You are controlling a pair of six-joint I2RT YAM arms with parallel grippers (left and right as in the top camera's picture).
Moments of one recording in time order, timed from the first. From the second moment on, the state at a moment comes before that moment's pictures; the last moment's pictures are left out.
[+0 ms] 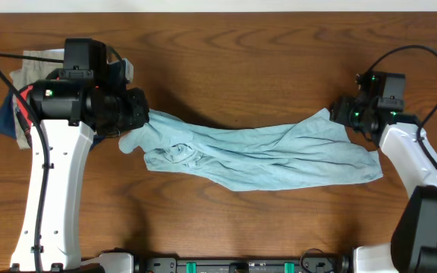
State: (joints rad) left arm -0.02 1.45 1.53 -1.29 0.29 -0.25; right arm -0.11 1.64 0.97 -0.35 -0.16 0.24
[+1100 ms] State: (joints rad) left arm -0.02 1.45 1.53 -1.29 0.29 -0.25; right arm -0.05 1.85 0.97 -0.10 -0.16 0.11
